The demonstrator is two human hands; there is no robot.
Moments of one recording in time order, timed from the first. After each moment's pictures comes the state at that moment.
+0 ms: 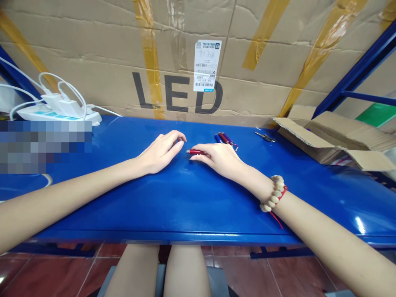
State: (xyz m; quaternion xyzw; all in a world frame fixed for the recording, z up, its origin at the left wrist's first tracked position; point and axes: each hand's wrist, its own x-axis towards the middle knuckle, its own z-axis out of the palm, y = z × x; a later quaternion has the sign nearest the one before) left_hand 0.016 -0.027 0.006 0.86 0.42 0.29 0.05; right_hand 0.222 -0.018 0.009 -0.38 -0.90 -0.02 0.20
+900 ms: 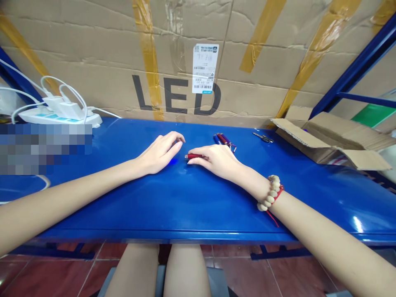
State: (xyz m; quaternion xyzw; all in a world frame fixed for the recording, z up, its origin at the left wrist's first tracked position) left_hand 0.016 -0.028 0.007 0.86 0.43 0.28 0.05; right_hand 0.221 -0.022 0.011 -0.36 -0.91 0.00 0.20
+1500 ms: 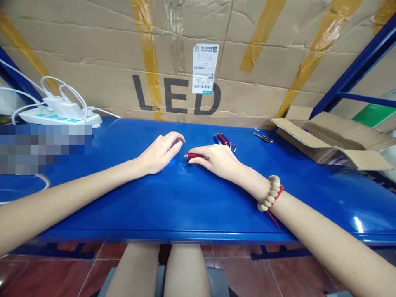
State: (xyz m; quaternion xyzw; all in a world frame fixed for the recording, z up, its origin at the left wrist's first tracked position) left_hand 0.016 -0.028 0.008 0.86 0.43 0.28 0.05; right_hand 0.220 -0.023 0.011 -0.36 -0.91 -0.01 0.20
